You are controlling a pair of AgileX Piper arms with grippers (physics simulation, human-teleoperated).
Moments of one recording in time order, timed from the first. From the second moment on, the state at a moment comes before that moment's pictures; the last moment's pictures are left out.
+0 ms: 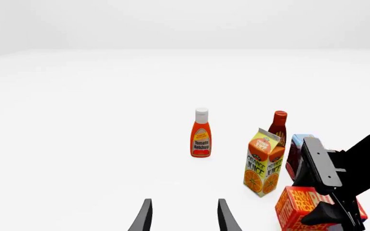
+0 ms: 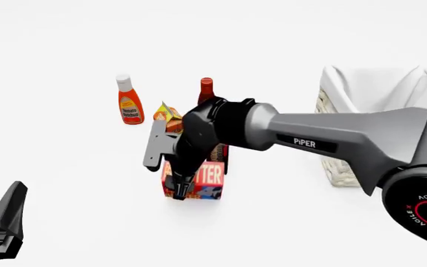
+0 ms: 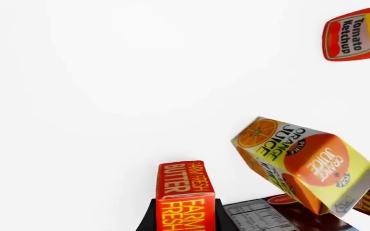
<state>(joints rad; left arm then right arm) 0.00 0.00 0.00 0.00 0.00 0.86 2.04 -1.55 0.71 -0.67</state>
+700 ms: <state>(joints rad) 0.00 0.00 0.00 0.00 0.00 0.85 1.95 -1.50 0.72 -0.68</state>
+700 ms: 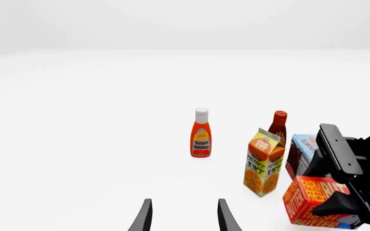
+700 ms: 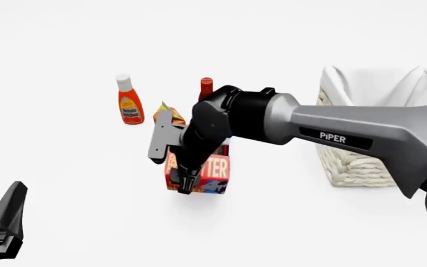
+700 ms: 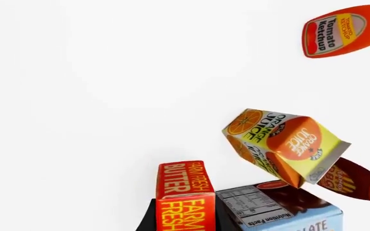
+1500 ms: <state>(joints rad) 0.00 0.00 0.00 0.00 0.00 0.81 1.81 -1.40 0.71 -0.68</state>
